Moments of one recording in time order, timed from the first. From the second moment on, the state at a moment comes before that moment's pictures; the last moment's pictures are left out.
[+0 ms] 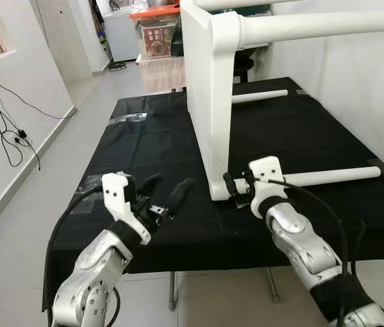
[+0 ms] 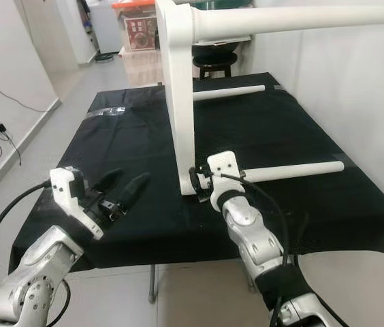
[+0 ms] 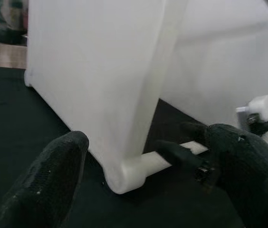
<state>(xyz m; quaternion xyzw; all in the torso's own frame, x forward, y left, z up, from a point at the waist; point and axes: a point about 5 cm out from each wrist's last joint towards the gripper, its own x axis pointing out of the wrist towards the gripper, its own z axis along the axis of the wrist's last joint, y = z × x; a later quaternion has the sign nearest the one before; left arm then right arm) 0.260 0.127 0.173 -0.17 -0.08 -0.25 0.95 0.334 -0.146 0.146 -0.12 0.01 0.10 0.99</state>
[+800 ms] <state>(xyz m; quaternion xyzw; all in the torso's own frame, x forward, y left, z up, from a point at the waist) 0.253 0.115 0.158 -0.17 -0.06 -0.27 0.95 0.332 -0.157 0.147 -0.13 0.00 0.08 0.99</state>
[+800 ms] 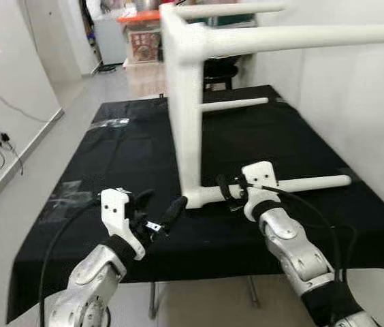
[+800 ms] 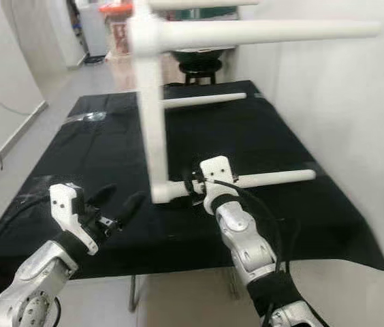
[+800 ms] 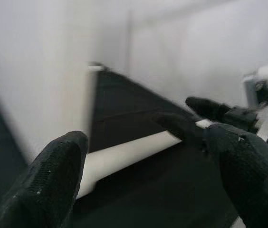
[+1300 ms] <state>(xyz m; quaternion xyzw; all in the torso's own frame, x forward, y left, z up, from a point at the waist) 0.274 0.124 0.156 -0.16 -0.06 -0.19 0.97 0.331 -0.156 0.145 -0.14 0.00 0.08 0.99</state>
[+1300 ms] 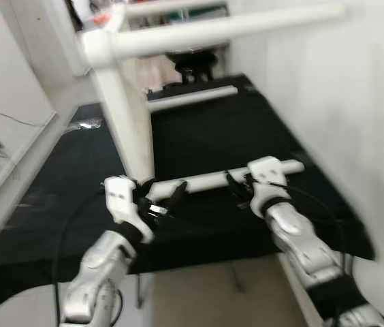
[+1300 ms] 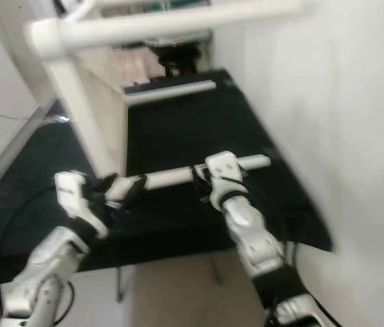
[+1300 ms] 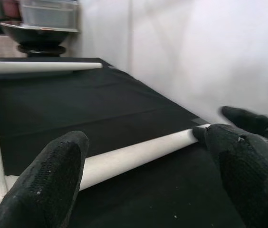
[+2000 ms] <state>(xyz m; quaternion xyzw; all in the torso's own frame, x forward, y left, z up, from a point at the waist) 0.273 0.129 0.139 -0.16 -0.03 -0.18 0.97 0.316 -0.143 0.133 -0.10 0.01 0.12 0.99</state>
